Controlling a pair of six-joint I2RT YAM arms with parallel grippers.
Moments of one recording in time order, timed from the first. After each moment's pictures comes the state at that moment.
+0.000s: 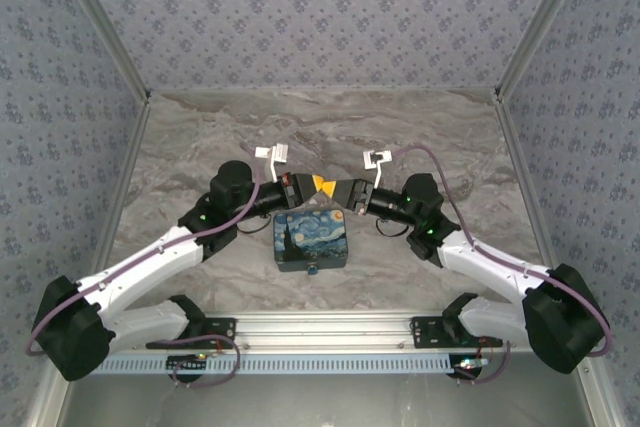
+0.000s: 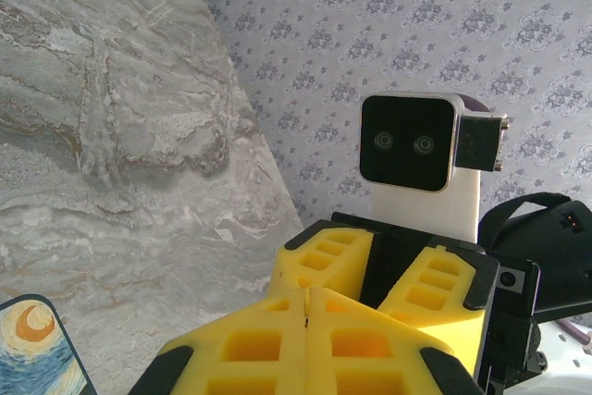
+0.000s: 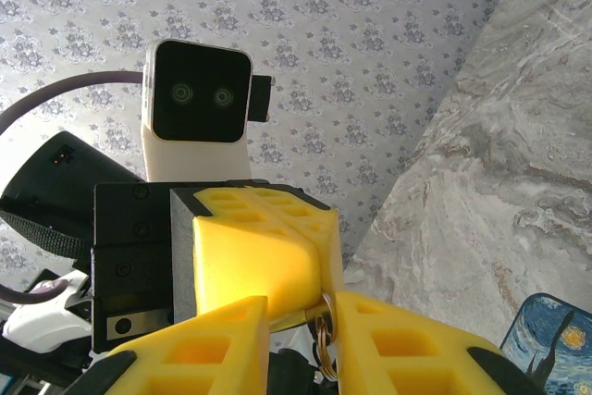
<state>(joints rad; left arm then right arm) -0.74 1.09 0.74 0.20 0.40 -0.97 0.64 1.15 0.55 0.68 -0.59 1.03</state>
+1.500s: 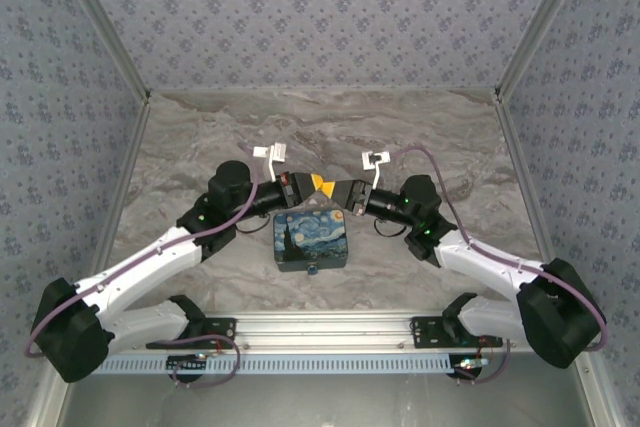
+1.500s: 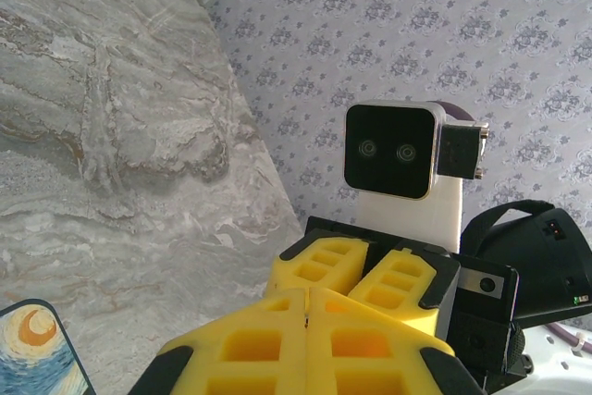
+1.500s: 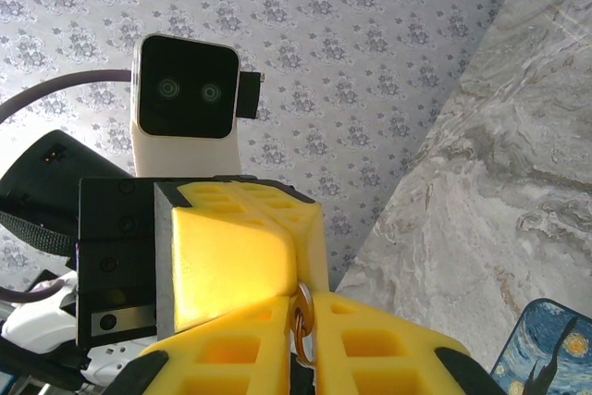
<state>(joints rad) -0.74 1.08 0.74 0.20 0.39 -0.97 0.65 1.18 0.54 0.74 -0.59 1.04</state>
